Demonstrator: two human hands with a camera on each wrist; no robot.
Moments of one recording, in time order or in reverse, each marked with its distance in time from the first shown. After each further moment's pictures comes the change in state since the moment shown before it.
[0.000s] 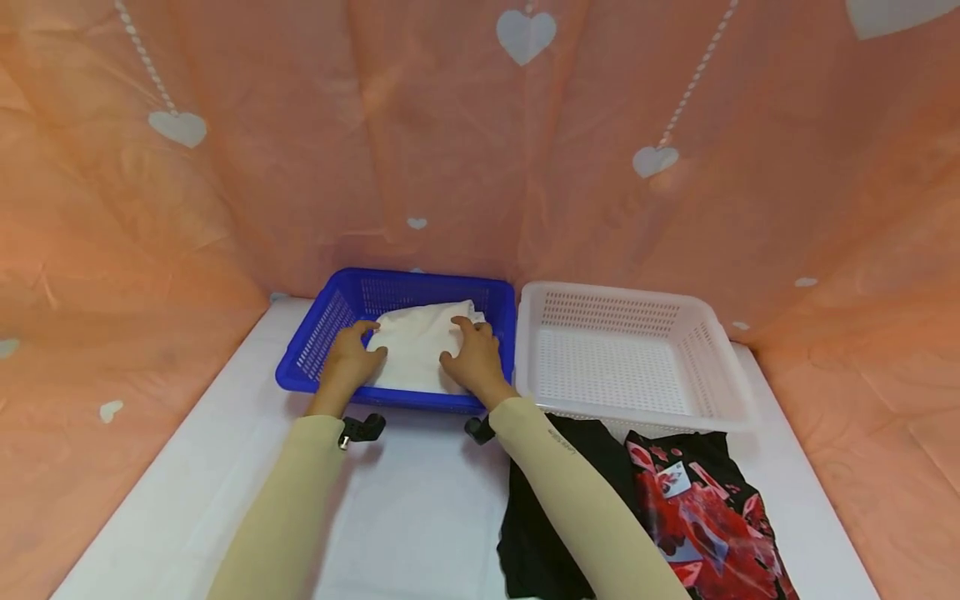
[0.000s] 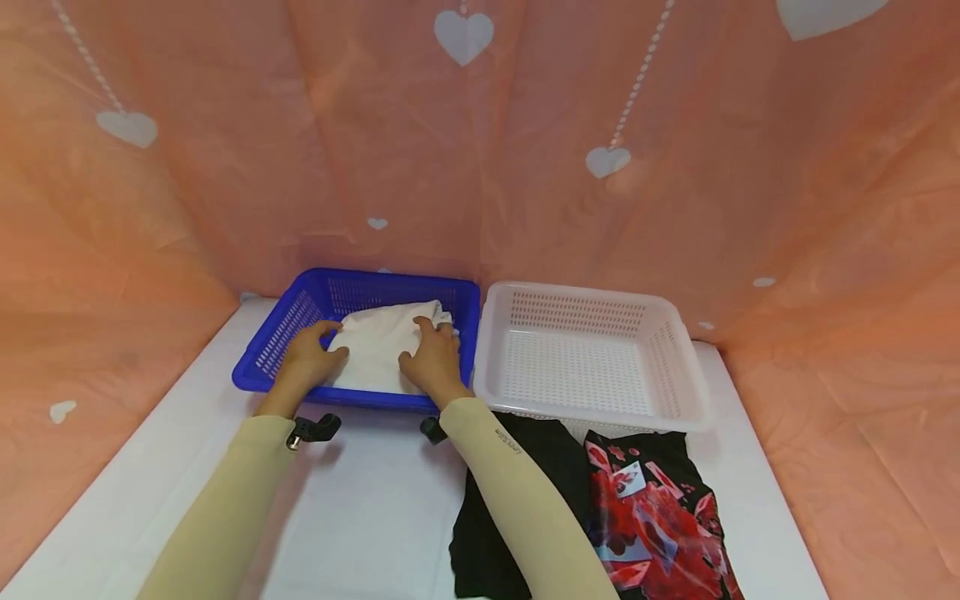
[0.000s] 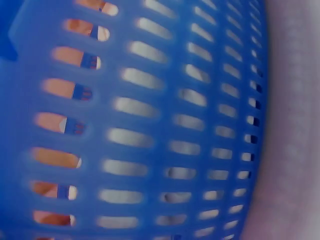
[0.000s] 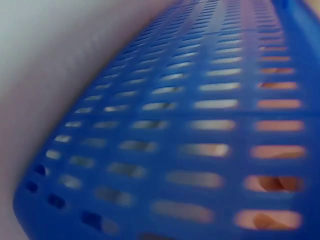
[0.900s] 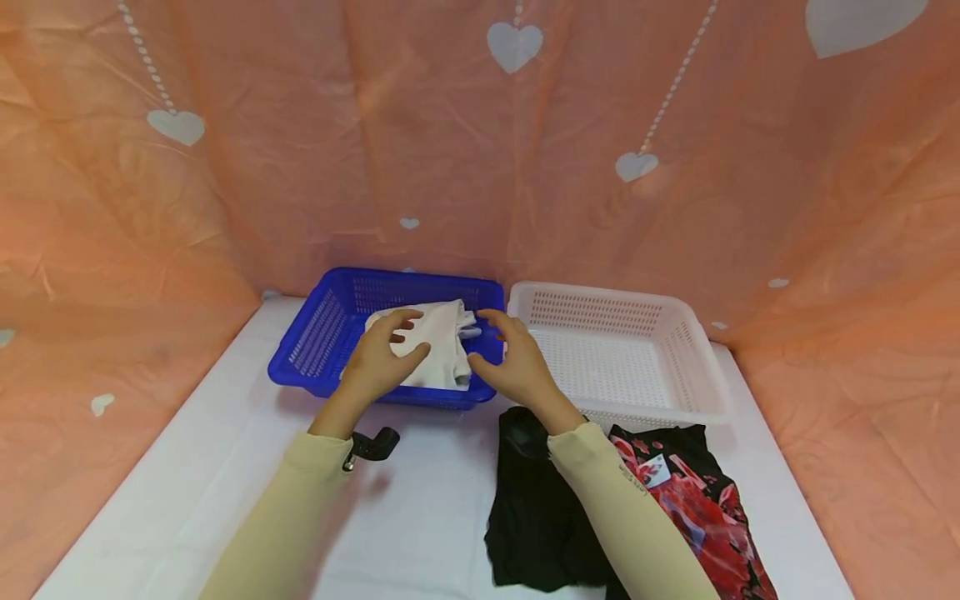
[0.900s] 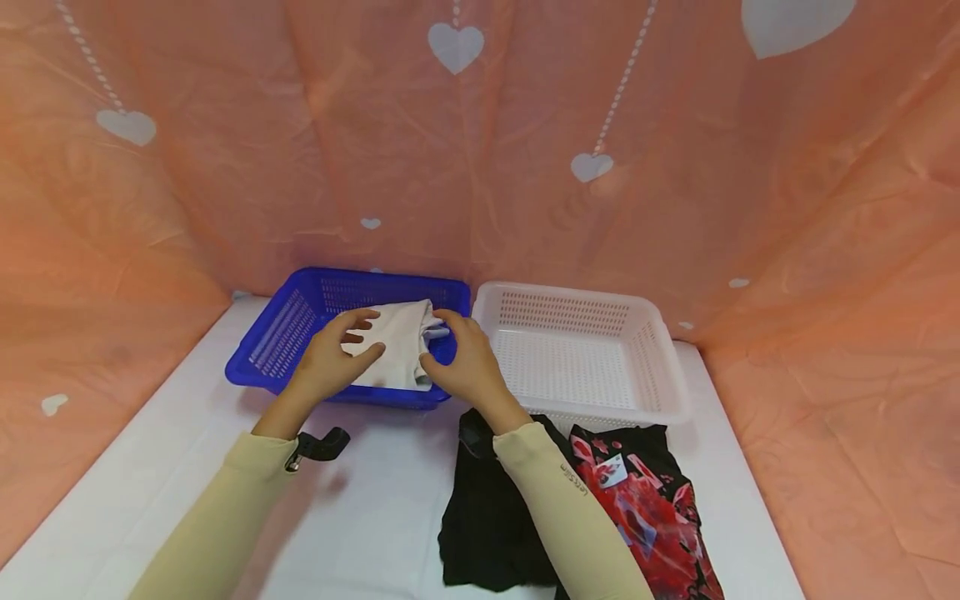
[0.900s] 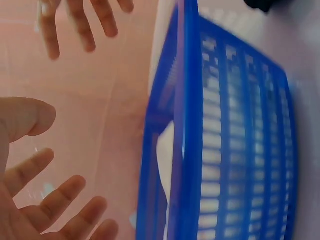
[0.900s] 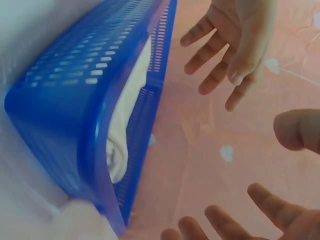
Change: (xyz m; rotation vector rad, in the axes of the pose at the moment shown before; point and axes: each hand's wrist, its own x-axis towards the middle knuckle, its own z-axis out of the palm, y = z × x) left_hand -0.057 0.064 0.002 -0.182 0.033 0.410; right_hand -0.054 0.012 -0.088 0.095 0.052 -0.285
